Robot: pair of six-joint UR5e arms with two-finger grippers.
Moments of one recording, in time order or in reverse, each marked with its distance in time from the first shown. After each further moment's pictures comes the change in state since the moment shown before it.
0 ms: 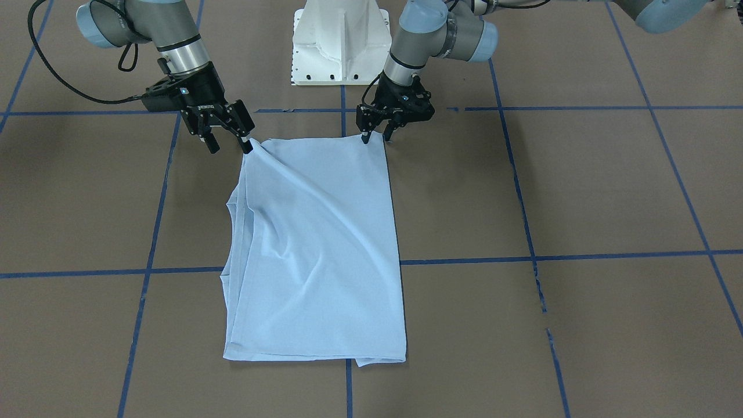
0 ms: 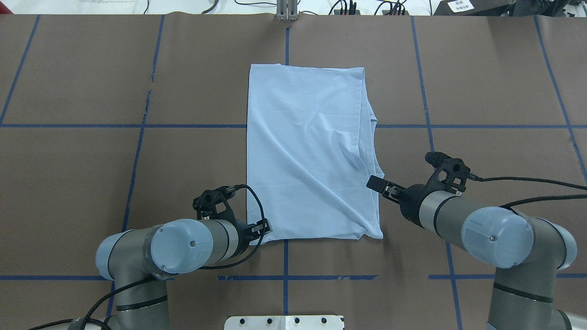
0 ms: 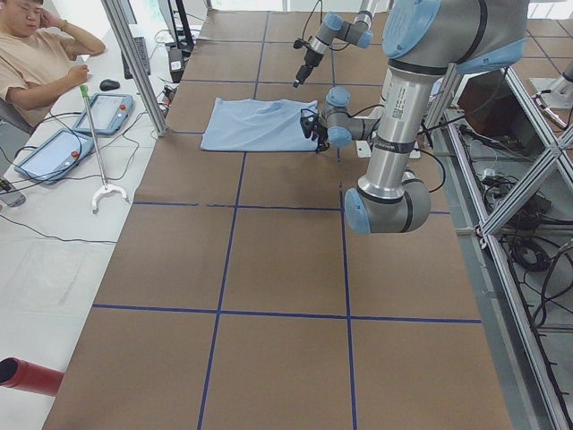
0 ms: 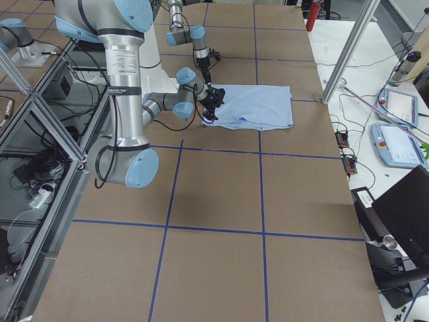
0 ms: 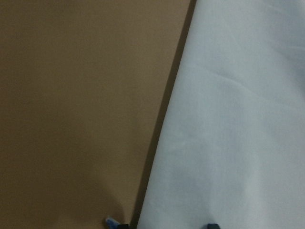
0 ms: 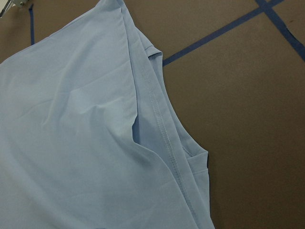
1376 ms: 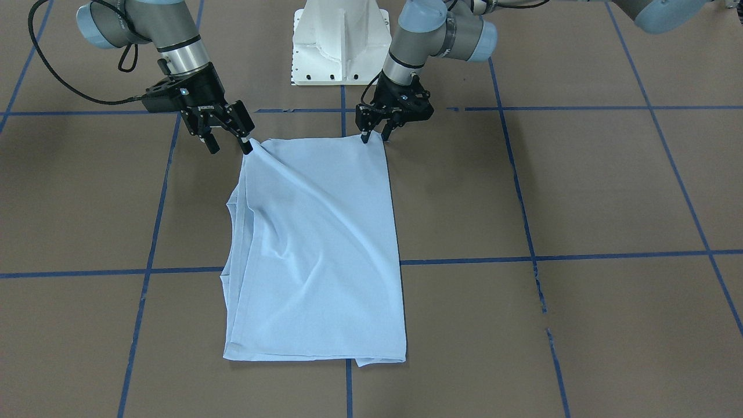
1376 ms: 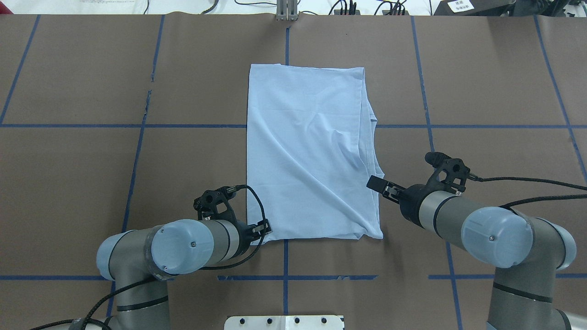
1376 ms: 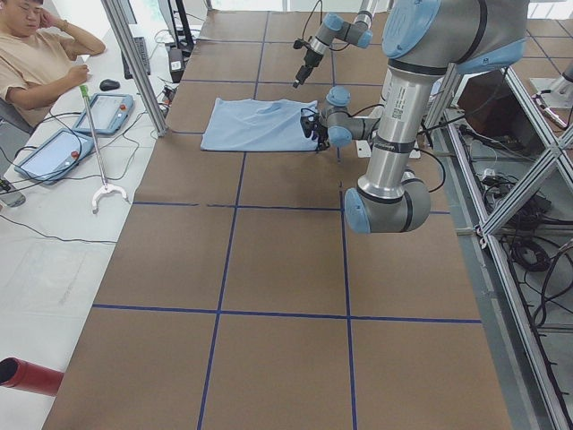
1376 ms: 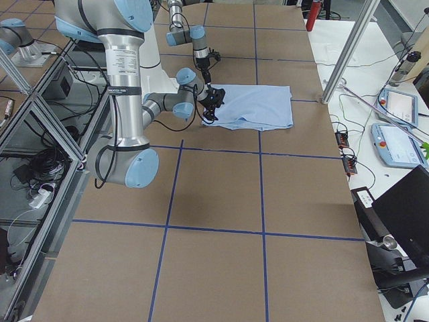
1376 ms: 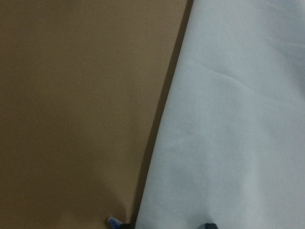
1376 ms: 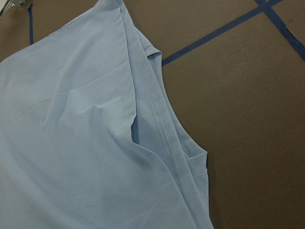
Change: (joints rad) left arm 0.001 -0.003 0.000 0.000 0.000 0.000; right arm 0.000 0.000 -0.005 0.003 0.000 0.001
